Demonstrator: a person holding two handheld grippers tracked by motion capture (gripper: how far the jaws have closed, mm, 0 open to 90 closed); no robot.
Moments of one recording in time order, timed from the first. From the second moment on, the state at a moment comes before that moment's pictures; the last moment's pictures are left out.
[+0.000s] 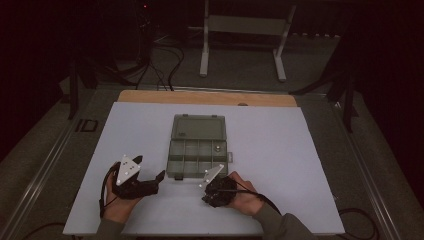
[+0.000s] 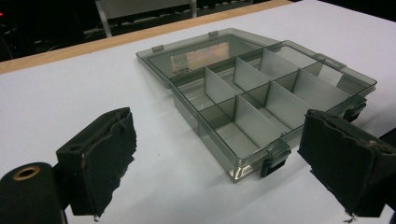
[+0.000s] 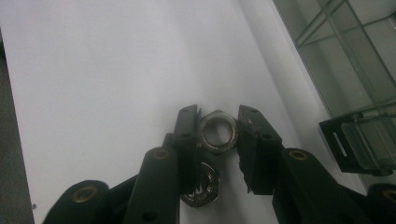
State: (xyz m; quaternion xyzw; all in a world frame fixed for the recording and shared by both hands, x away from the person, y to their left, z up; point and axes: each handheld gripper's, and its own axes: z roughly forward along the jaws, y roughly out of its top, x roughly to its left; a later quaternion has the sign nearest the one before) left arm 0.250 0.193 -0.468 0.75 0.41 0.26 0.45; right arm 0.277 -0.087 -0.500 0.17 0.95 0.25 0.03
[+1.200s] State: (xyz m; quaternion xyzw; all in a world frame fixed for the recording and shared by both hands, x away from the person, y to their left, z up) left arm 0.250 0.192 -0.468 0.75 0.41 0.26 0.45; right arm 0.282 -0.092 -0.484 0.17 0.95 0.26 0.03
